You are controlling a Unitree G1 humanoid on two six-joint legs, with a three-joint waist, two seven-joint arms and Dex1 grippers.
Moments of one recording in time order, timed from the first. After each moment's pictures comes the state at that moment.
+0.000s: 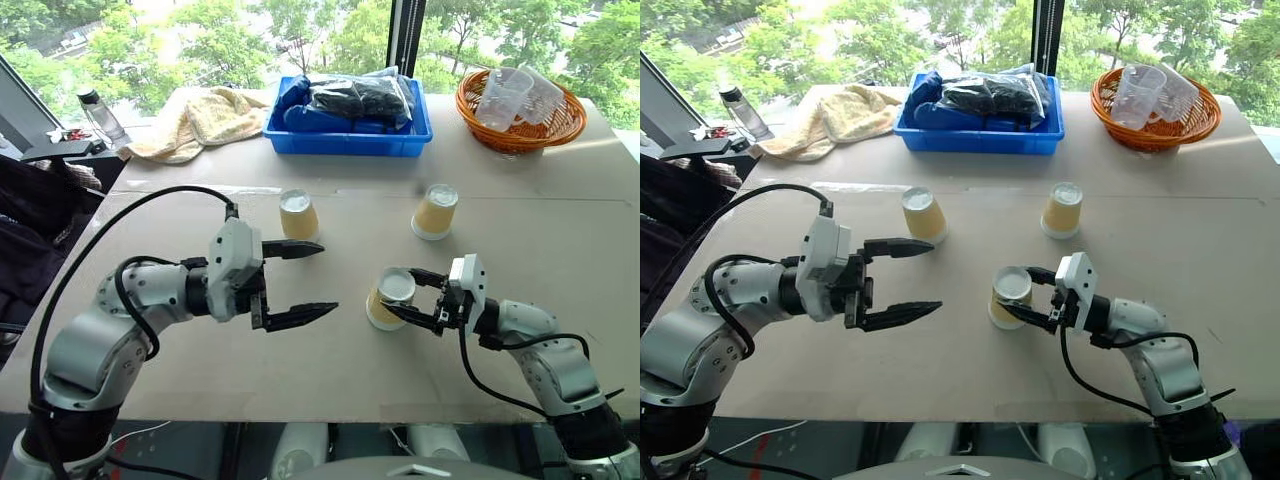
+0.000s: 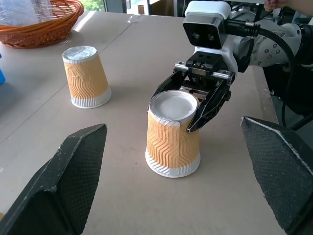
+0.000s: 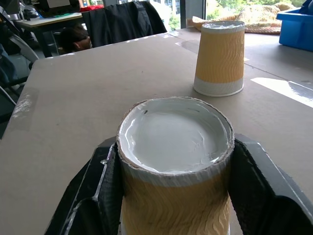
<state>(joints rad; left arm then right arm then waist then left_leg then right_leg) -0.13 0.83 0.12 -0.54 -0.69 0.49 -1.05 -0.09 -0.44 0.16 -0.25 0.43 0.20 0.93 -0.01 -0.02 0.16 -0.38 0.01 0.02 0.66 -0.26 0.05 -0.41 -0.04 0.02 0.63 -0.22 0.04</state>
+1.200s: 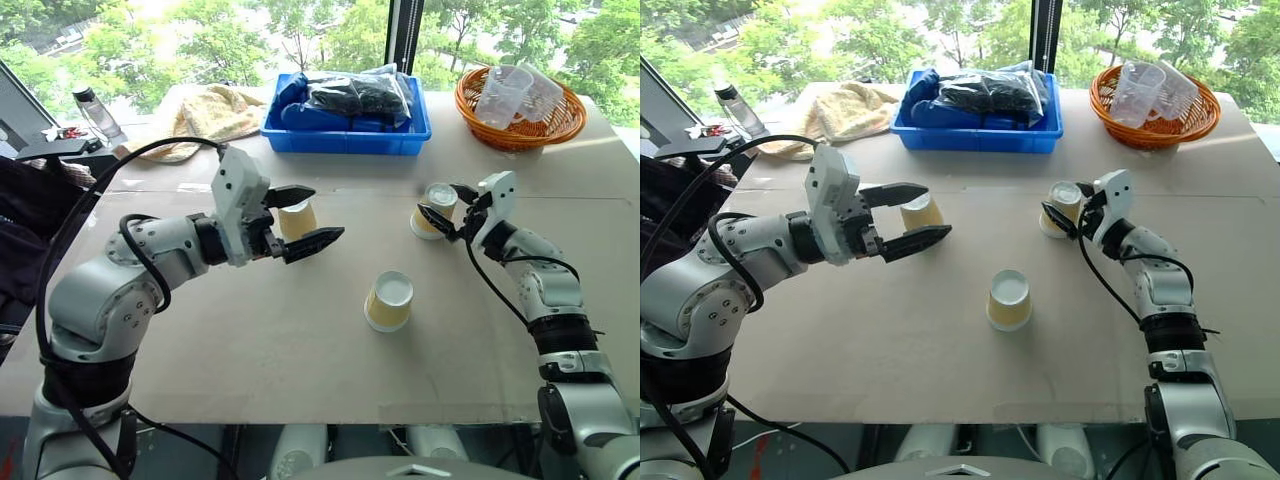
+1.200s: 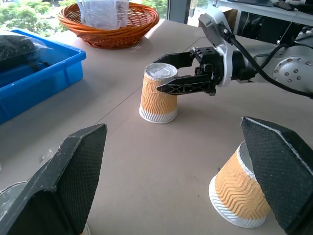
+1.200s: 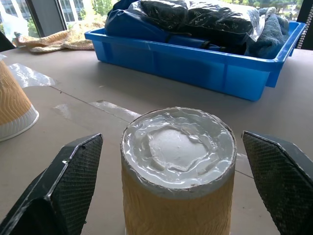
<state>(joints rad) -0.41 0.78 0.12 -0.49 -0.79 0.78 -0.72 -0.55 -0.35 -0.06 0.37 0.33 0.13 0.69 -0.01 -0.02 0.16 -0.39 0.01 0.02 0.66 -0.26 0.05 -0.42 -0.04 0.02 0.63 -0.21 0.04</state>
